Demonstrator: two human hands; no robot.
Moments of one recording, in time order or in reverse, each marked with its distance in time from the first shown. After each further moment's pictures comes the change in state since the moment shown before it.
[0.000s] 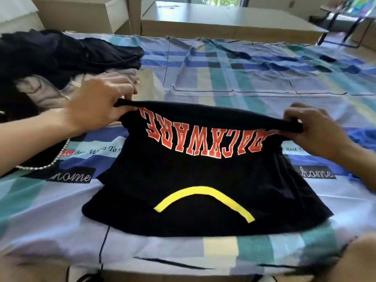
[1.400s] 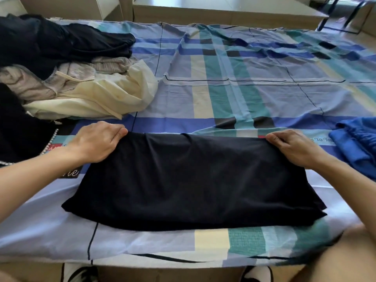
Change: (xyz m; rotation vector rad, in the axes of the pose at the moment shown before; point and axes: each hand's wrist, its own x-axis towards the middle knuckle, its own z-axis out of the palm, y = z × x) left_hand -0.063 0.008 0.085 -0.041 -0.344 -0.439; right_hand -0.033 0.025 0.056 0.103 -0.256 0.268
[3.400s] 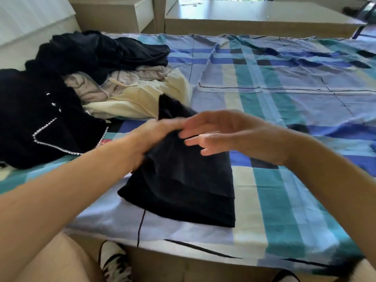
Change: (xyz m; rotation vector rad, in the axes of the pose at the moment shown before) left_hand -0.050 0.105 -0.093 -1.472 -0.311 -0.532; right_hand -0.006 -0.254 -0.026 0.882 -0.632 -0.281
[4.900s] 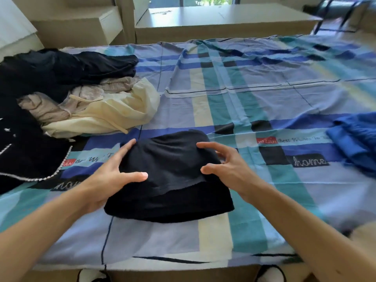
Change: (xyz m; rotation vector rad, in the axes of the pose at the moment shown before) left_hand 0.015 -0.063 -0.017 0.338 0.115 0.138; right_hand -0.040 0.113 -0.002 0.203 0.665 0.144
